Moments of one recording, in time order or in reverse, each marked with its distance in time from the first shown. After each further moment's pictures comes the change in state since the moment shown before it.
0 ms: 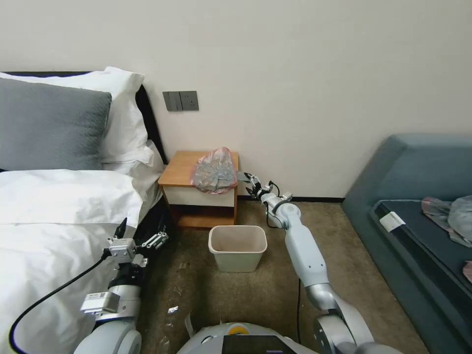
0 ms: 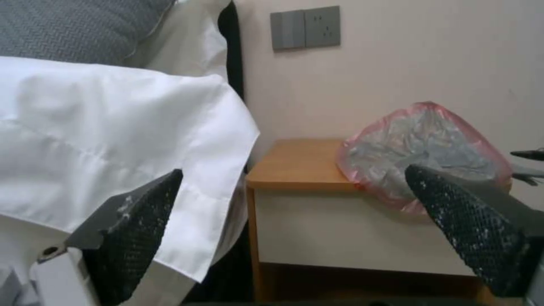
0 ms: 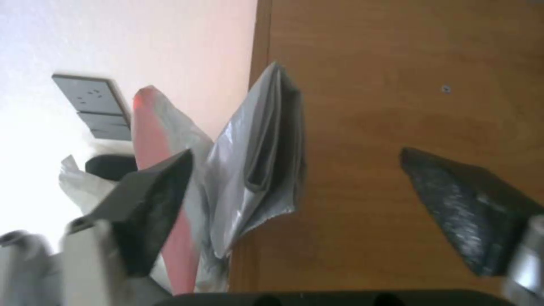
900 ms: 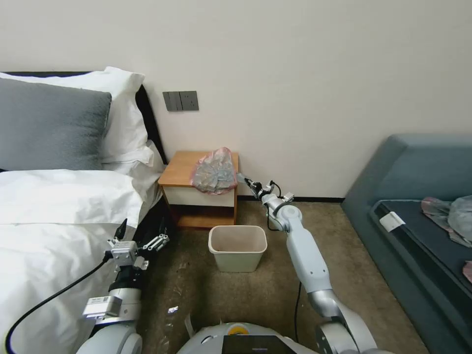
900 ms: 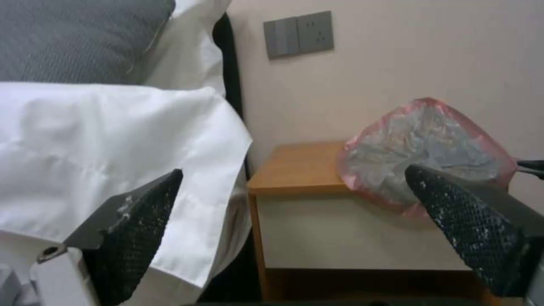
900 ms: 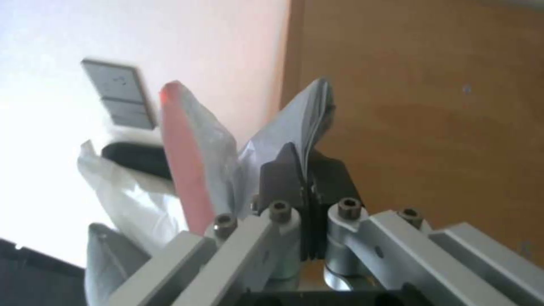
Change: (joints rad) left arm 0.019 -0.011 0.006 0.000 0.068 -0.038 0.014; right arm -0.061 -0.008 0.002 0.101 -0.035 0.013 -0.020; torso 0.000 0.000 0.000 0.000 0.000
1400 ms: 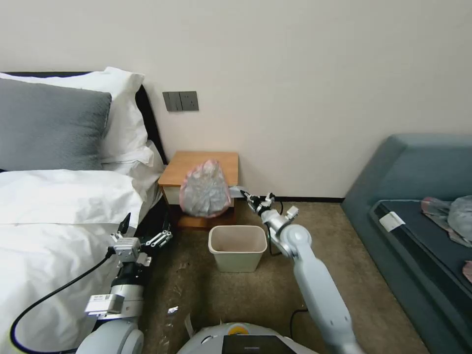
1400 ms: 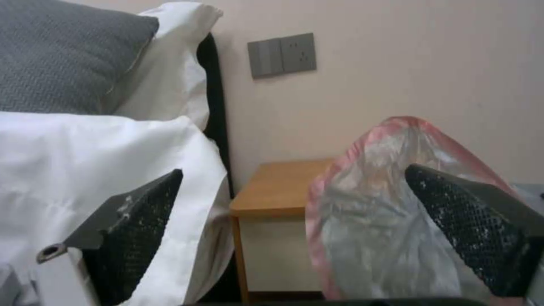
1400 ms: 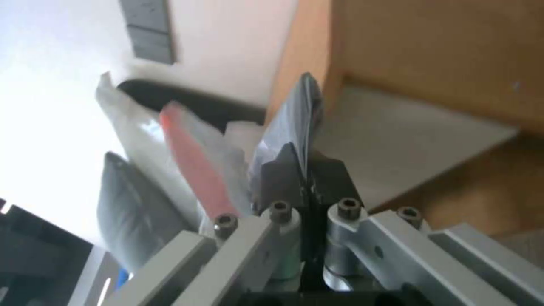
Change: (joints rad) left arm -0.032 0.046 0.019 0.000 -0.018 -0.013 0.001; right arm -0.315 -0.059 -0.053 0.483 0.005 0.043 0.162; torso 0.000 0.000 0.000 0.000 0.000
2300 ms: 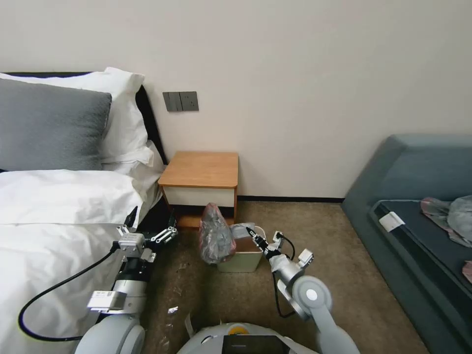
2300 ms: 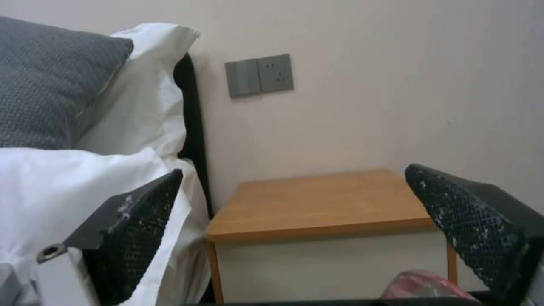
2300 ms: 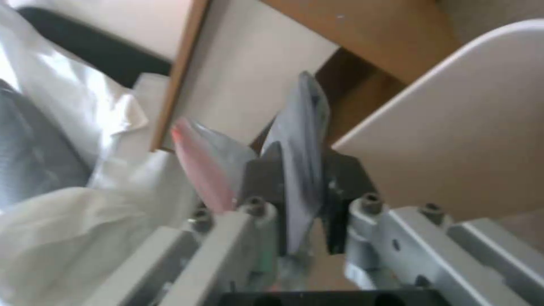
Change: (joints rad) left arm -0.032 0.058 0.020 0.000 -0.020 -0.014 0.007; right arm -0.435 -0.002 0.048 0.226 -0.379 -0.006 -0.087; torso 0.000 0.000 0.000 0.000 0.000
